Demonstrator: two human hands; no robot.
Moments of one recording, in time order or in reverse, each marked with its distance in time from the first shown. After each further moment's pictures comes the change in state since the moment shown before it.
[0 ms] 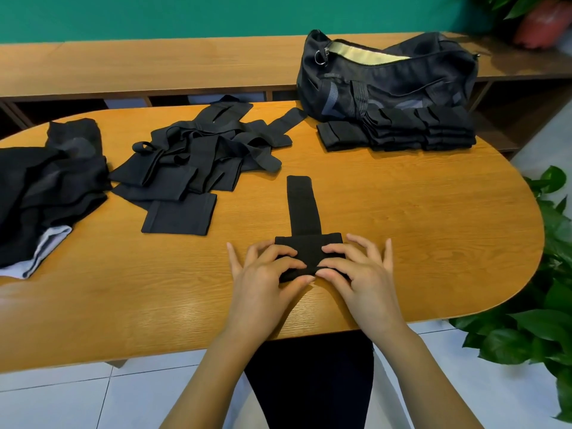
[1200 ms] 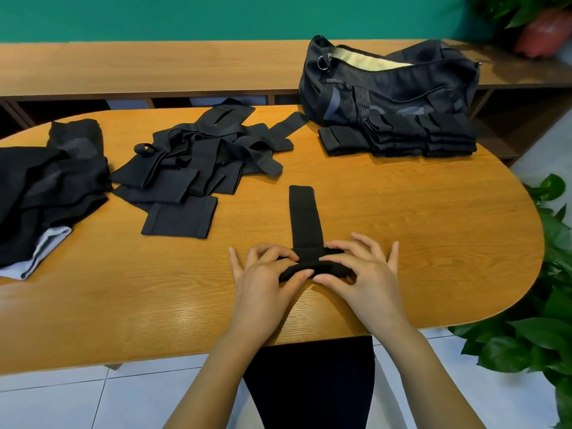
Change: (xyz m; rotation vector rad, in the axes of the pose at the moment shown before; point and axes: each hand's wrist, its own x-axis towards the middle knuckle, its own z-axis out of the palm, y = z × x) left_hand 0.006 0.004 0.004 -0.038 0.054 -0.087; right_hand 0.010 0.002 -0.007 0.004 -0.024 0.037
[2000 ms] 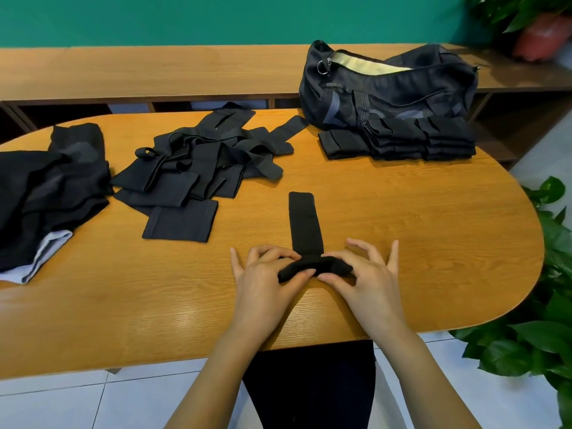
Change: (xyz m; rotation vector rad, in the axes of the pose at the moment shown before) left_hand 0.007 -0.001 0.002 -0.013 0.007 -0.022; right_hand 0.001 -0.012 -0.004 -0.035 0.072 -0.003
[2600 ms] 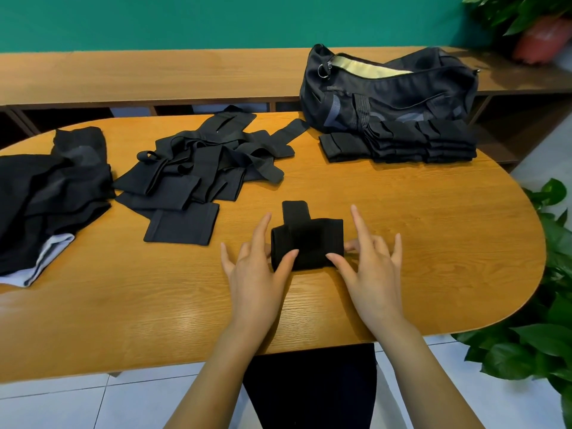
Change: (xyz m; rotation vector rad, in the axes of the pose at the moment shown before) left_hand 0.009 0.001 -0.005 -0.051 0.180 -0.112; right_hand 0.016 0.003 0.004 -0.018 0.073 0.096
